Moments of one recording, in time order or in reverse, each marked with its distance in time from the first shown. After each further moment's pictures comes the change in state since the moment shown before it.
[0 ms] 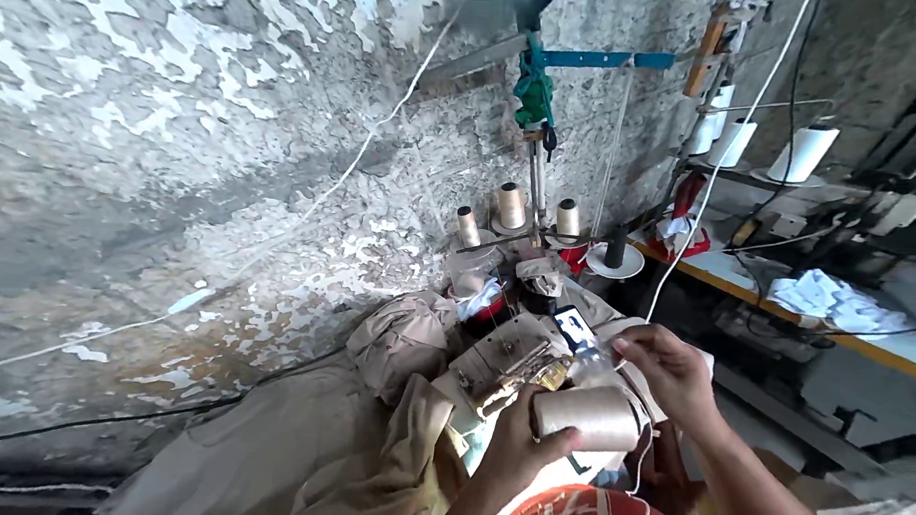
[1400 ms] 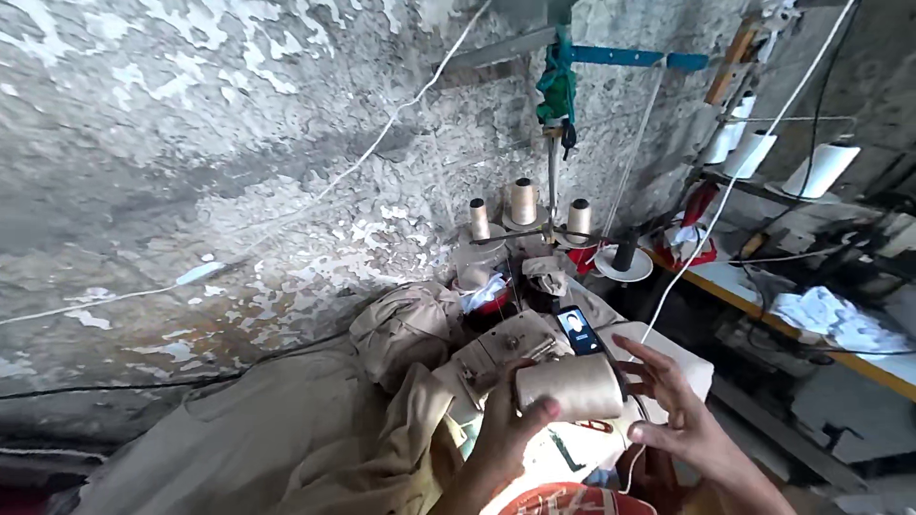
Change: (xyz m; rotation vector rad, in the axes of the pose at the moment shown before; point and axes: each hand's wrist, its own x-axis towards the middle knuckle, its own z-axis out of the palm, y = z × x) left_hand 0.002 0.000 -0.007 -0.154 0.220 0.122; right_hand -0.040 -0.013 -0.011 0.025 -0.281 0.220
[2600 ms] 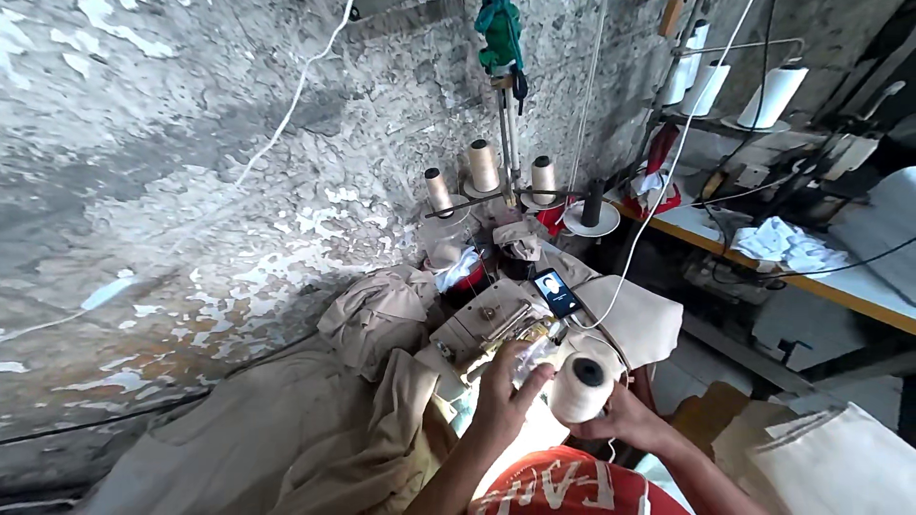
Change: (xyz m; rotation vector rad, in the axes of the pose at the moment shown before) left_hand 0.001 -0.016 0.013 0.219 -0.112 0.075; right_hand -0.055 0.036 0.042 0.166 -0.020 0.506
